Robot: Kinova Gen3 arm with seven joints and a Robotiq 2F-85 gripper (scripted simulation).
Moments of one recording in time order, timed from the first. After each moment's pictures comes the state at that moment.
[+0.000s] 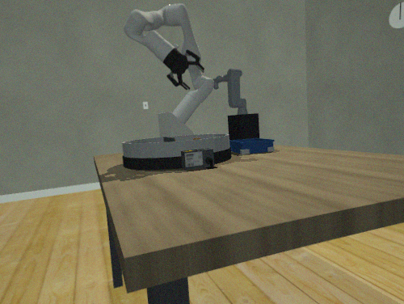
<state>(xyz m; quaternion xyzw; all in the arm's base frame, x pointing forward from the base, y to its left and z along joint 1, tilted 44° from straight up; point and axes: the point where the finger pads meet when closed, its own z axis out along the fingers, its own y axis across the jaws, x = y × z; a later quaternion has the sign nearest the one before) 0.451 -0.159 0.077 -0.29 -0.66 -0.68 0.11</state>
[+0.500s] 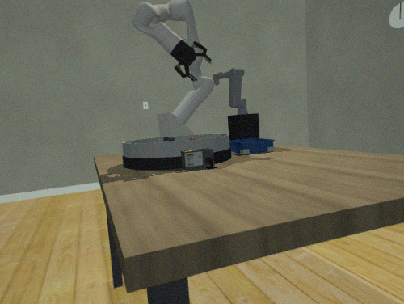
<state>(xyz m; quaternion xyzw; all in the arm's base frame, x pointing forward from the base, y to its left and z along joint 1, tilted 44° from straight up) 0.445 -0.156 0.129 -0.29 -0.66 -0.68 0.12</state>
